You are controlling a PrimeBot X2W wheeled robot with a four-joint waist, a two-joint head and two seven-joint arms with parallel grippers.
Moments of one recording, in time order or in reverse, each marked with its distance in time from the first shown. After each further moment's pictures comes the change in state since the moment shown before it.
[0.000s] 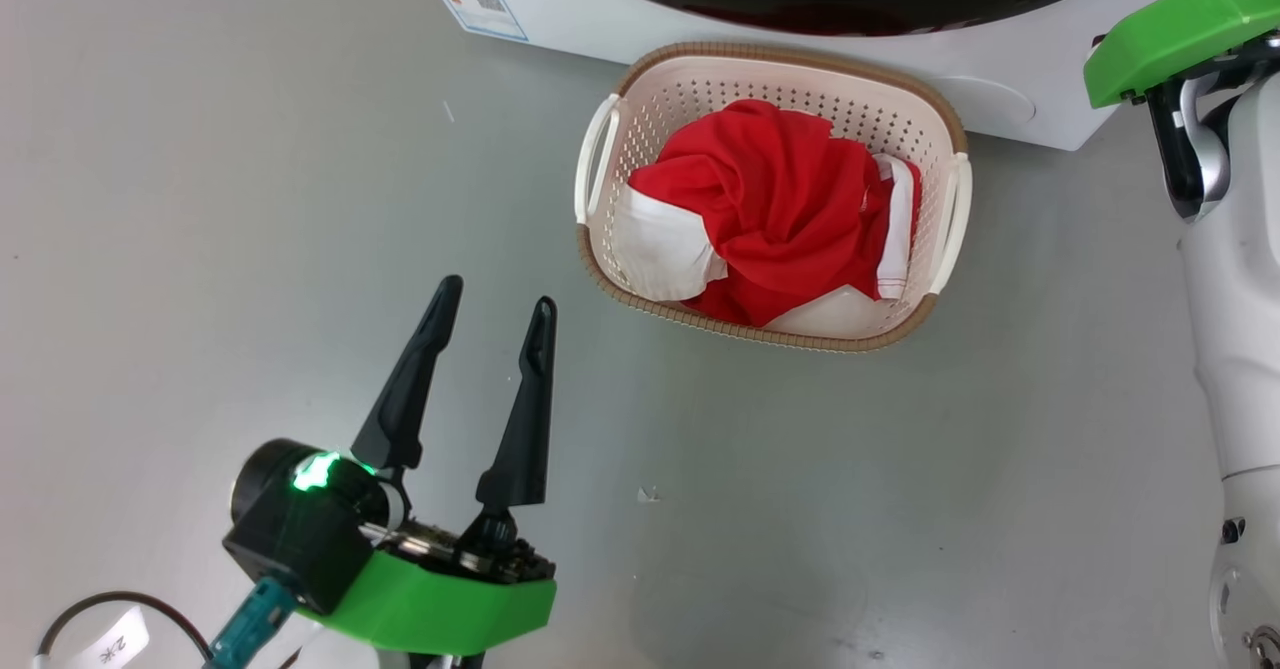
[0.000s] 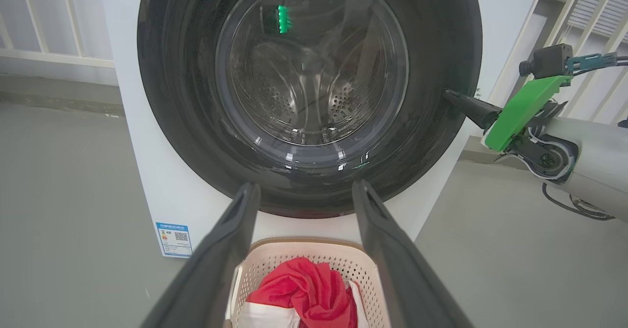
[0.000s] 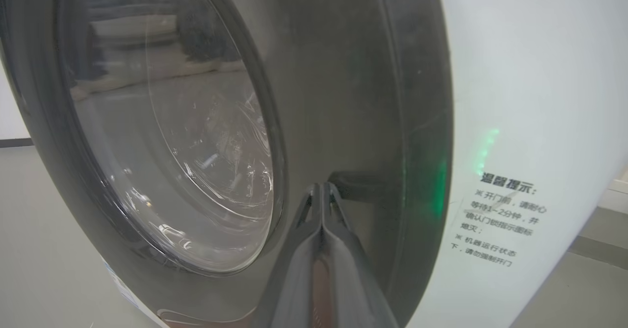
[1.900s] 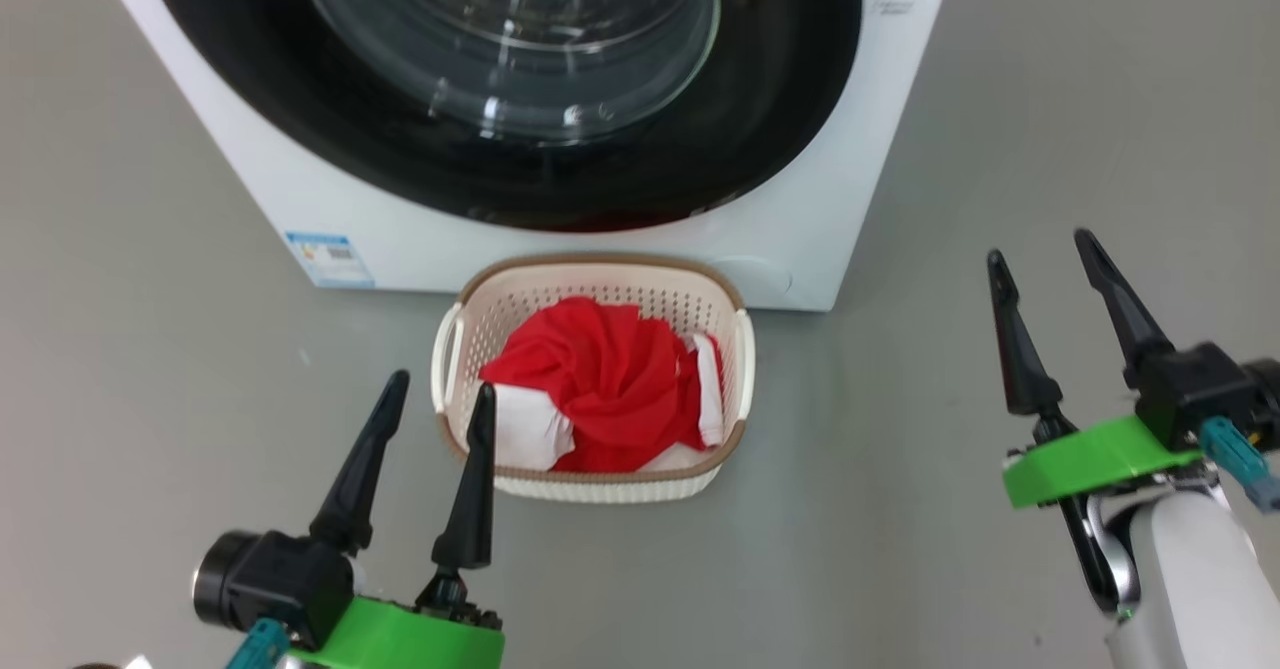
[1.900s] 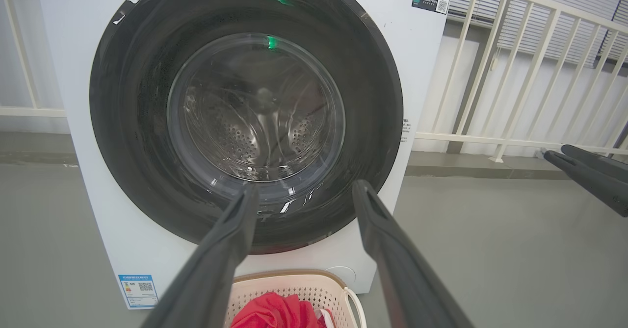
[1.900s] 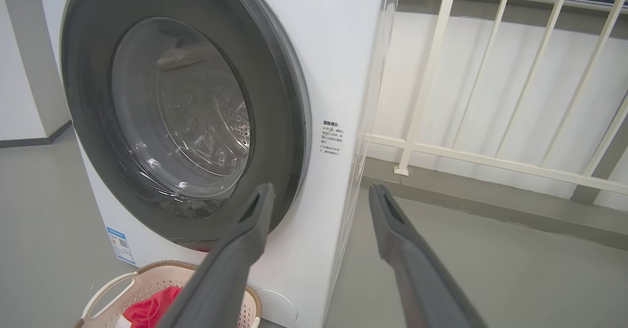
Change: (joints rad) left arm 0.111 0.001 0.097 0.116 0.083 -0.011 0.000; right arm 0.731 0.073 0.030 -0.481 0.098 -0.002 0.001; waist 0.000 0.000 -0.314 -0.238
